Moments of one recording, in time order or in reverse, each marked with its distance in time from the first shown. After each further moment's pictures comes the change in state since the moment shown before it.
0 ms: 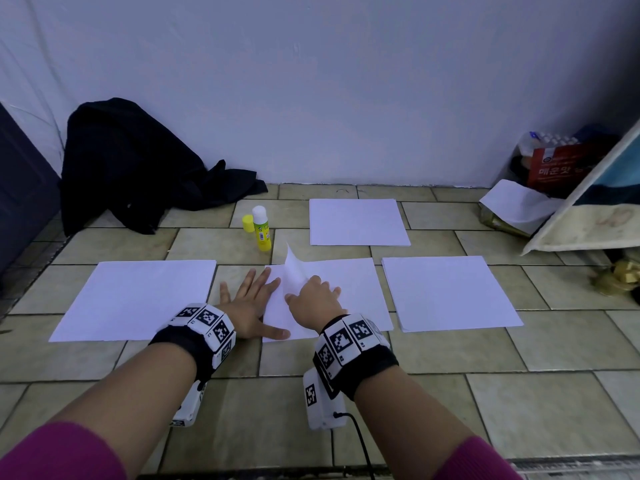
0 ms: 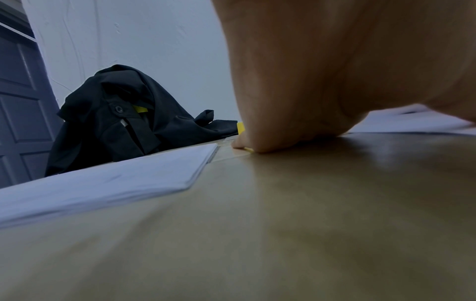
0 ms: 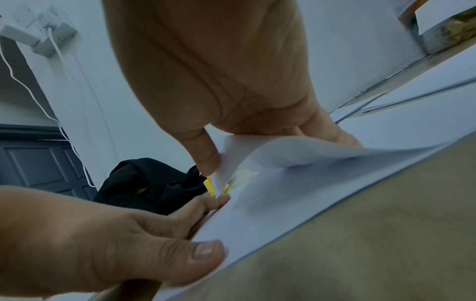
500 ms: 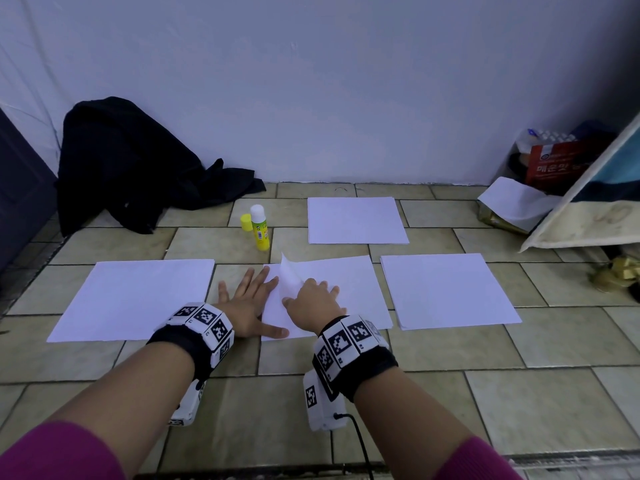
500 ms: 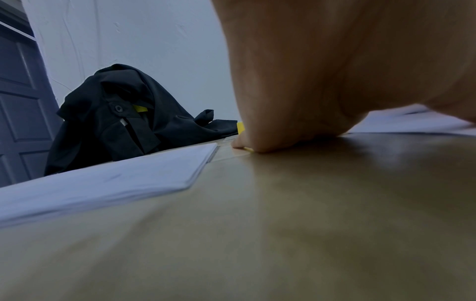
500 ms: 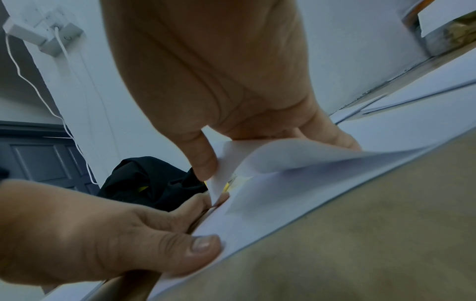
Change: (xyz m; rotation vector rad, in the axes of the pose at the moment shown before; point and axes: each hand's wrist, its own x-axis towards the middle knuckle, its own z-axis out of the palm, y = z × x) left_hand 0.002 -0.001 0.002 0.011 0.004 -0.003; right_hand -0.008 0.001 -0.003 -0.050 -0.043 0.000
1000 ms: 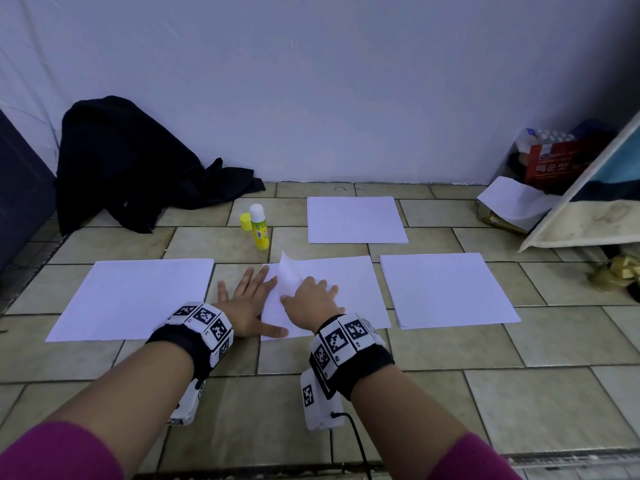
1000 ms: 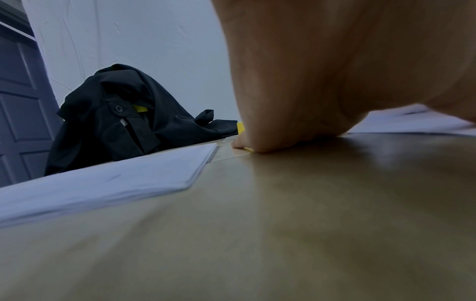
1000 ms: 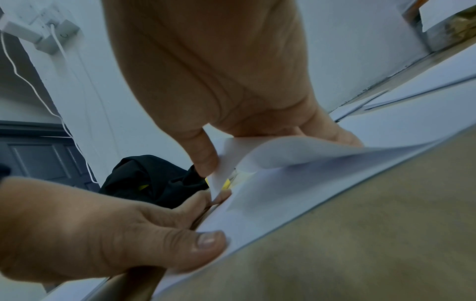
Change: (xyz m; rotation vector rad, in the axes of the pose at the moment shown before) left_hand 0.001 0.000 0.000 0.007 -0.005 -0.009; right_hand -0.002 -0.004 0.000 0.010 -0.001 0.017
